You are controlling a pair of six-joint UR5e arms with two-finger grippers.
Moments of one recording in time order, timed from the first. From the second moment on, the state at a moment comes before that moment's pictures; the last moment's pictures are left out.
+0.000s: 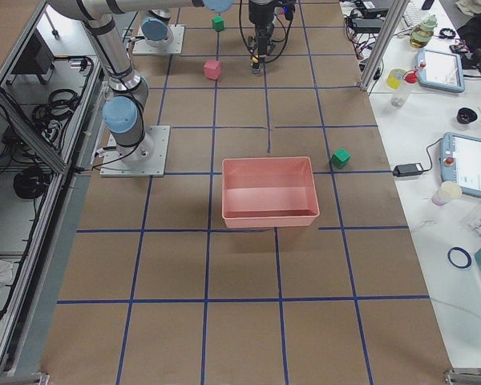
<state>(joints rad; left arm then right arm) -1.38 -2.14 -1.78 -1.62 0.68 -0.79 1.54 -1.60 1.49 -1.51 -1.60 -0.05</state>
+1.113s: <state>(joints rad) -1.35 -2.01 -1.74 -1.49 0.89 -0.78 1.54 -1.60 1.49 -1.55 -1.60 -0.05</state>
